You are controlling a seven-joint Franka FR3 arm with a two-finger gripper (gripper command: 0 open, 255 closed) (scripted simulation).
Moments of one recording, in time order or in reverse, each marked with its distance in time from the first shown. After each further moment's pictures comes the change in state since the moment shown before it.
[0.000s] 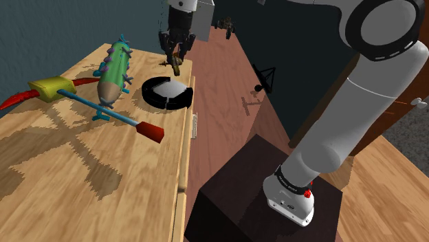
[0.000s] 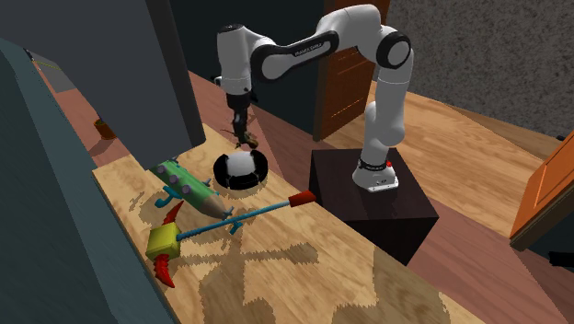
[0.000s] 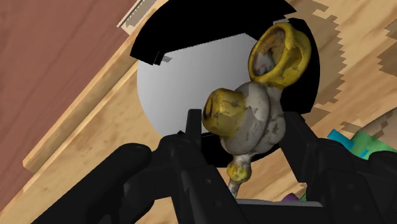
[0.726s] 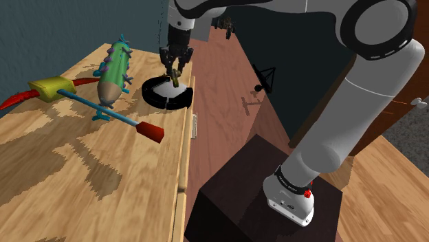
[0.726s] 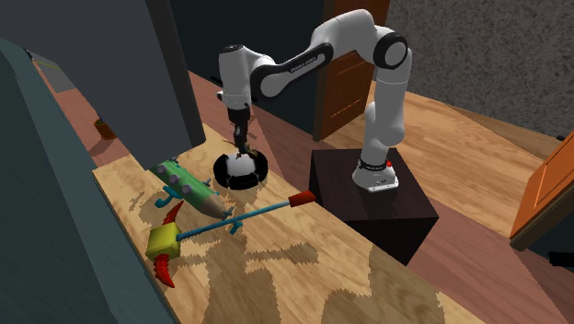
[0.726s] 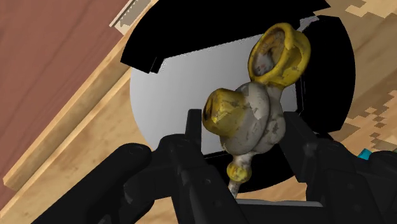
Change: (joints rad) arm -0.005 0.025 -0.005 -0.105 -0.004 0.129 -0.013
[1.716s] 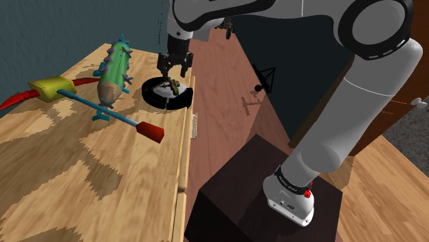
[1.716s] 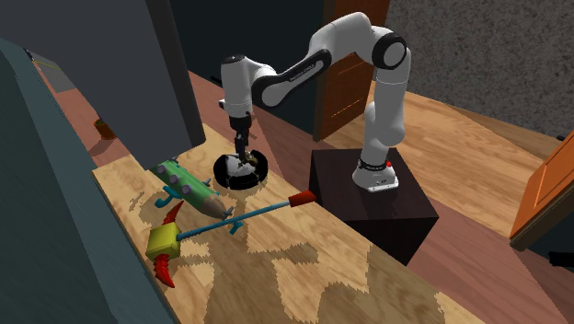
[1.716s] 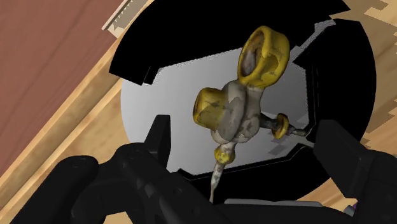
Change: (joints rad) arm 0.002 0.012 0.001 -0.060 -0.002 0.073 0.002
